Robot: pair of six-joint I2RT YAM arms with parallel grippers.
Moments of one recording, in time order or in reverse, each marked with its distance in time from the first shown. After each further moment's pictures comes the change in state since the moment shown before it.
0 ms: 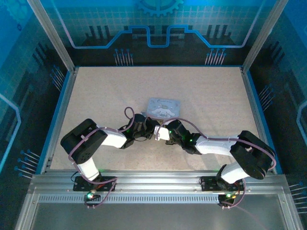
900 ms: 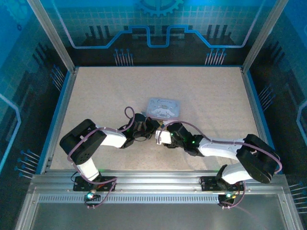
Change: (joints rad) left arm 0.000 -0.013 0.006 -0.030 -0.001 0.026; right arm 0.019 -0.064 -0.023 -0.080 -0.048 -0.018
